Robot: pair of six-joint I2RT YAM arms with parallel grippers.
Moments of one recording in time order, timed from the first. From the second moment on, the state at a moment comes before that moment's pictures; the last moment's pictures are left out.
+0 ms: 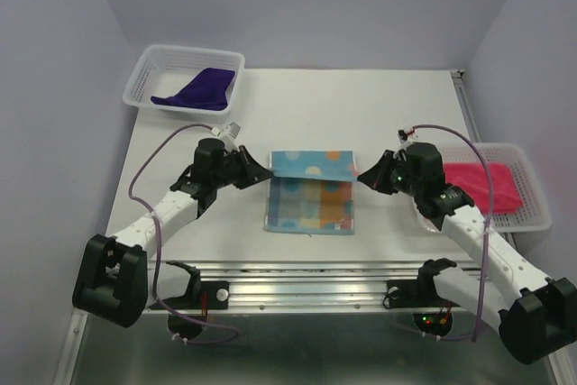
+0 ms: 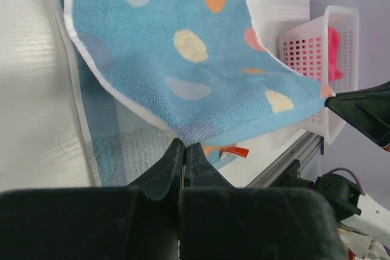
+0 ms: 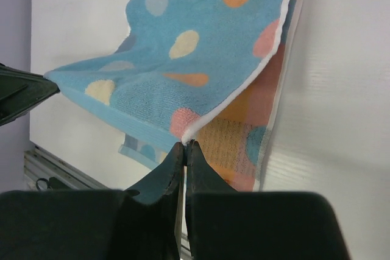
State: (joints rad) left arm -0.35 1.22 0.61 0.07 0.44 -0.76; right arm 0.35 0.96 0.66 -0.24 -0.24 0.64
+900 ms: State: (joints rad) left arm -0.46 1.17 0.39 -0.06 0.32 -0.82; right arm 0.41 1.01 0.35 -0.23 -0.36 0.78
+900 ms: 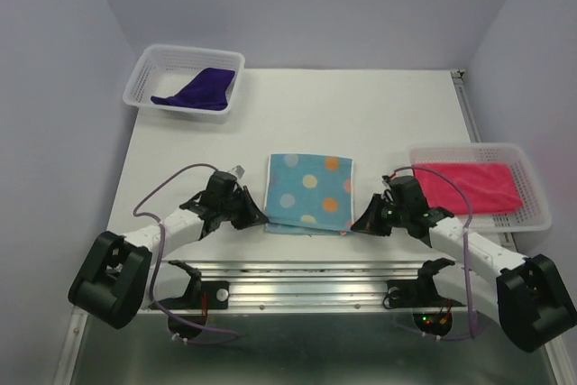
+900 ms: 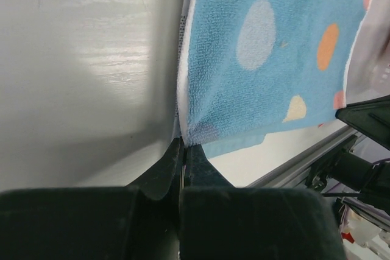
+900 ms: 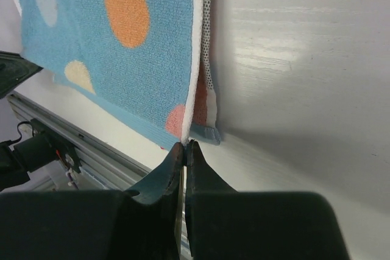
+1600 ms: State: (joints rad) left arm -0.49 1.12 0.57 -0.26 0.10 -0.78; right arm 0.41 1.06 0.54 -0.29 -0.23 0.67
